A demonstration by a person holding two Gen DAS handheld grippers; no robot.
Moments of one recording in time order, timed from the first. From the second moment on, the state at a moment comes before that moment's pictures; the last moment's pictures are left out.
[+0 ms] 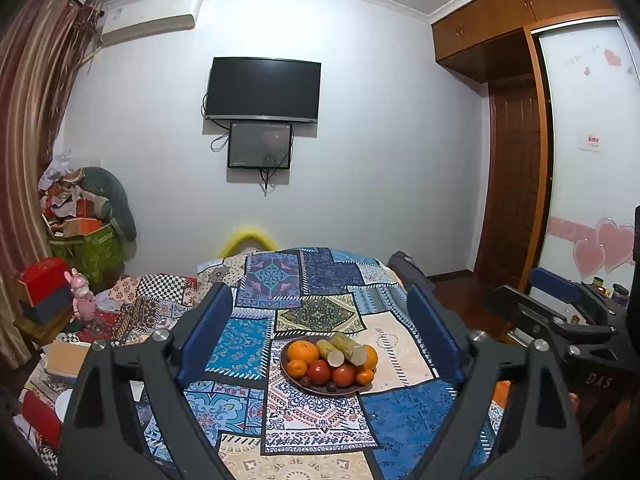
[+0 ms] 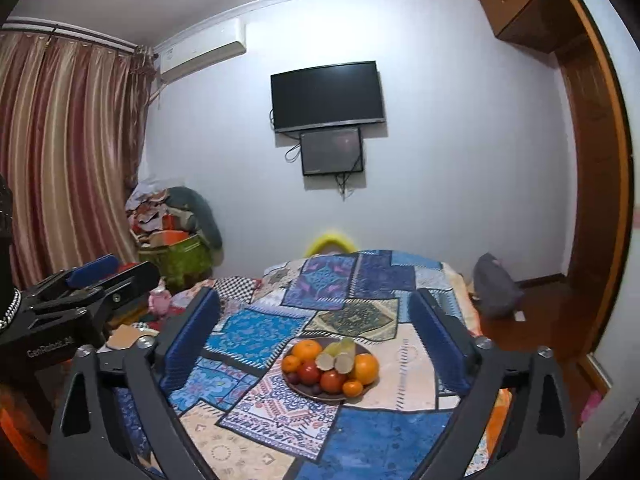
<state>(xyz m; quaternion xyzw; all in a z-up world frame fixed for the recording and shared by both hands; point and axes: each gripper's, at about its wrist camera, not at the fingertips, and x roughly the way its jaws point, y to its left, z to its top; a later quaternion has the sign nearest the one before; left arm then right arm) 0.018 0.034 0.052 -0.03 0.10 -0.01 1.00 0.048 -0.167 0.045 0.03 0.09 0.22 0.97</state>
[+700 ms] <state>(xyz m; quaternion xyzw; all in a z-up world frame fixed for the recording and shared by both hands) 0.015 0.027 0.042 -0.02 0.10 -0.01 0.99 0.035 -0.169 0.044 0.00 0.08 0.20 0.98</state>
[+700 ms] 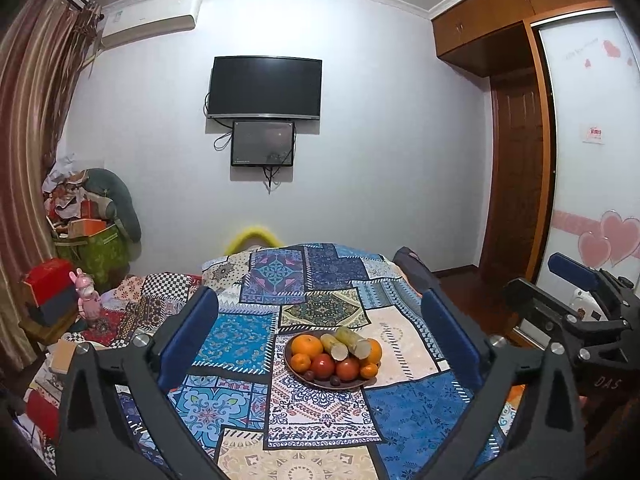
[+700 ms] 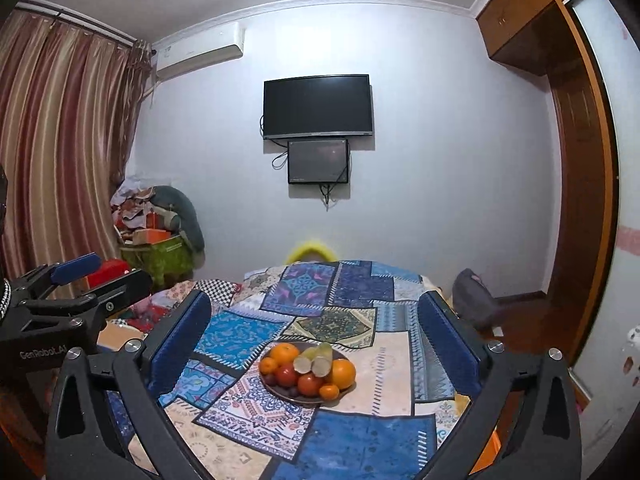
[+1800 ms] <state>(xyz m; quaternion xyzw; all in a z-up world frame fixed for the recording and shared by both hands) 0.022 0.028 0.035 -0.02 0.12 -0.01 0.99 0.035 -0.171 0.044 0.00 0.08 0.19 0.98</state>
